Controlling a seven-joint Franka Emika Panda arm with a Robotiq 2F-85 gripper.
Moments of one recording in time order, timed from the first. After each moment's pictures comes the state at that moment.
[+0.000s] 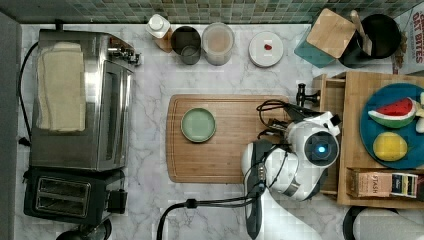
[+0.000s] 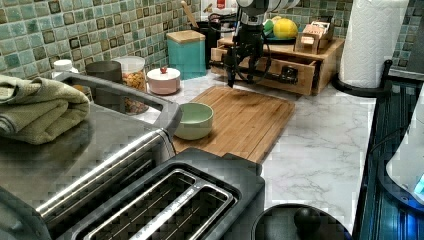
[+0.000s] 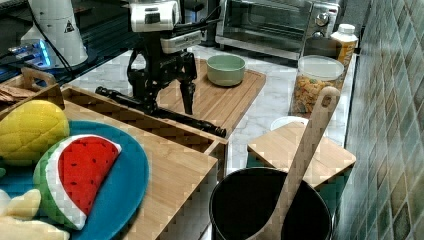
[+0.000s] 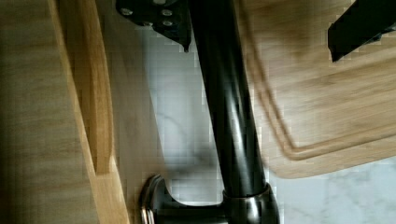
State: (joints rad) arm -0.22 0.23 -0.13 -2.37 0.07 1.19 -0.90
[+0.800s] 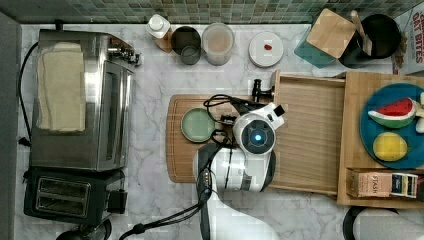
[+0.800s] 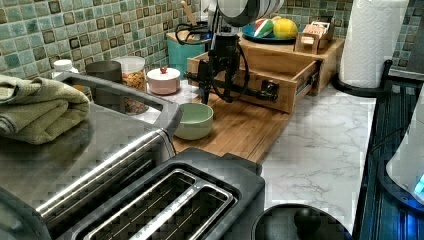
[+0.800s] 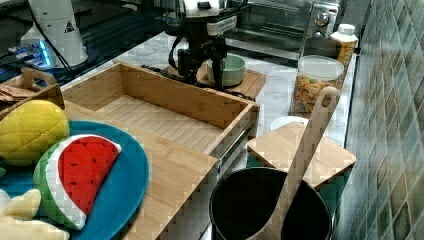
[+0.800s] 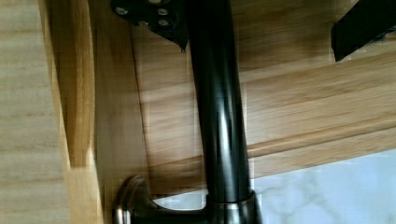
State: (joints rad) arm -0.04 0.21 -0.06 -2.40 0.04 1.16 -0.68
